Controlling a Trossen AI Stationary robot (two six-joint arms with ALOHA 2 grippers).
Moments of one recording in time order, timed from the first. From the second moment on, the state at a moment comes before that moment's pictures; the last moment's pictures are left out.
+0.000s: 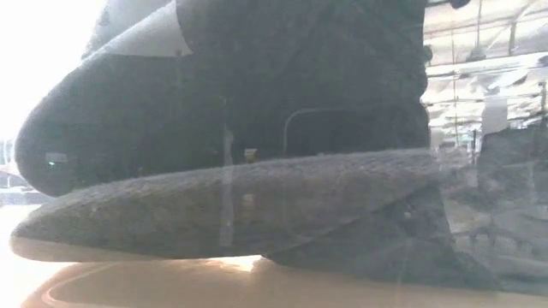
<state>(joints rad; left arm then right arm) 0.00 1.12 1.44 -0.43 -0.46 -0.45 -0.18 1.67 2.33 -1.19 0.05 0.40</state>
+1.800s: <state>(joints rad) 0.02 1.02 1.47 0.18 -0.38 -0.29 -0.10 1.80 2.33 -0.22 0.10 -0.15</state>
